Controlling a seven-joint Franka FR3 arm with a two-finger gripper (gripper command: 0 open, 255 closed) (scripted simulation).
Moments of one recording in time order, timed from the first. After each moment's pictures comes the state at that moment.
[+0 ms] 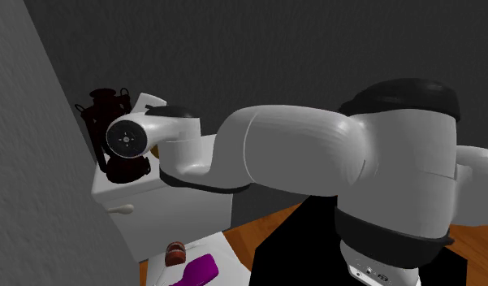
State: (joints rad) arm -1.50 -0.99 1.85 -1.77 -0.33 2.62 1.17
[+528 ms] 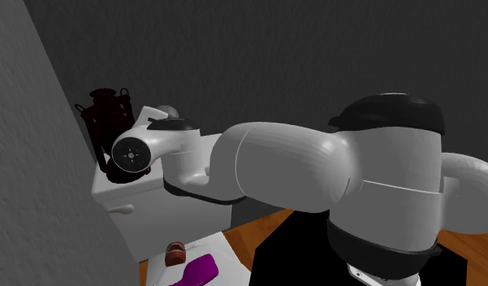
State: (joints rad) arm -1.51 -1.05 1.87 -1.78 -0.32 2.66 1.22
